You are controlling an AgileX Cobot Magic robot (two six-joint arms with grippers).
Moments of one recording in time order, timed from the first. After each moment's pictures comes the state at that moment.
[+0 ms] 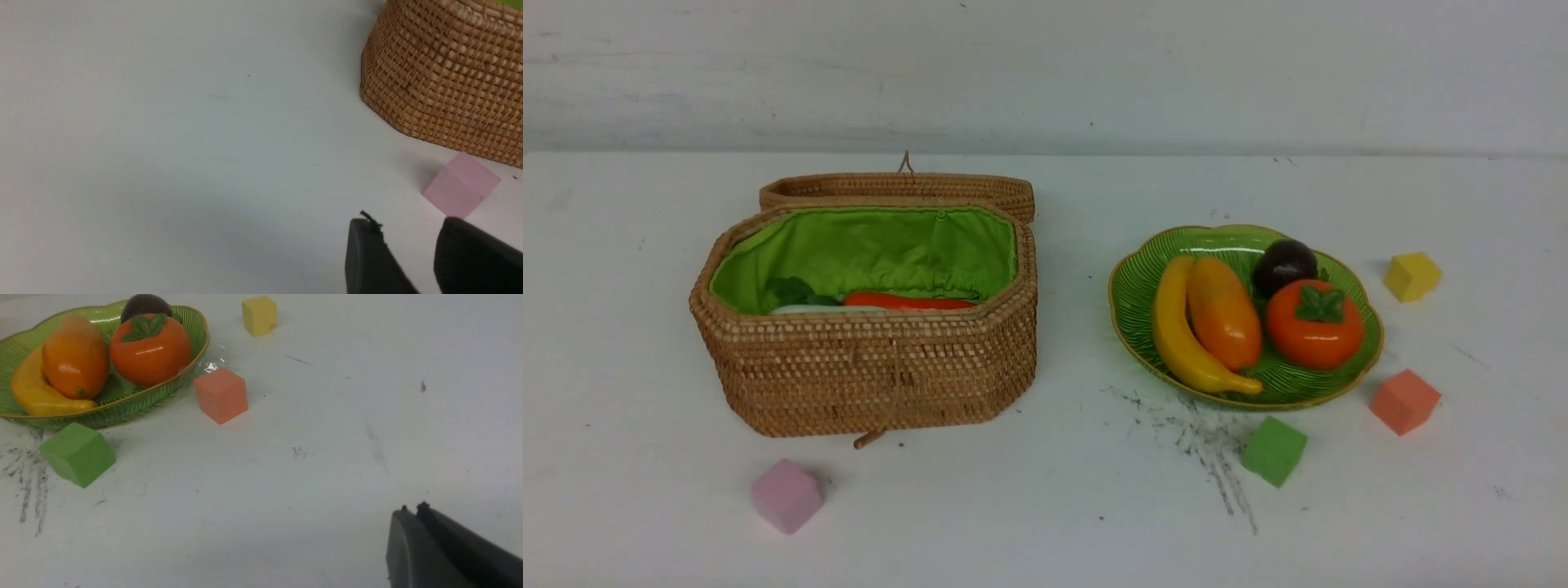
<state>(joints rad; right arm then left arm) -0.06 -0.01 0.01 -0.19 0.39 0.27 0.10 -0.01 0.03 0.08 0.38 -0.35</state>
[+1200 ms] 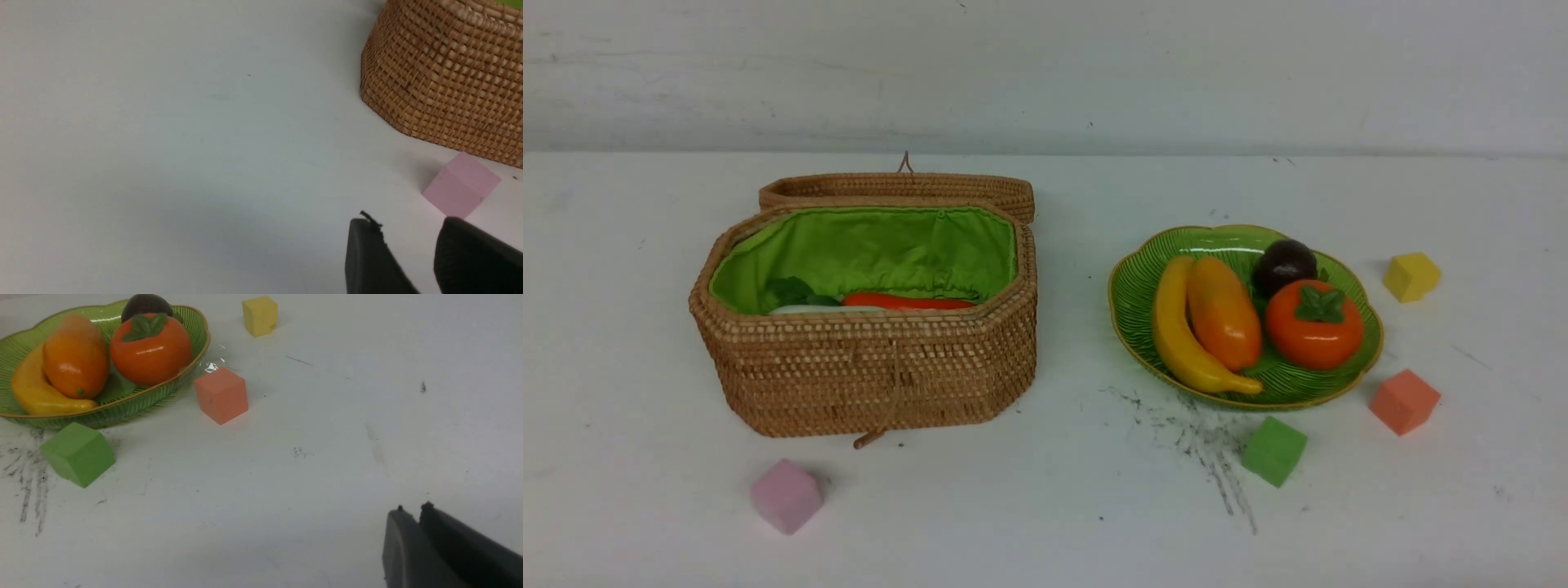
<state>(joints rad) -0.06 -0.01 0.01 -0.19 0.39 0.27 0.10 -0.01 0.03 0.08 0.38 -0.35</state>
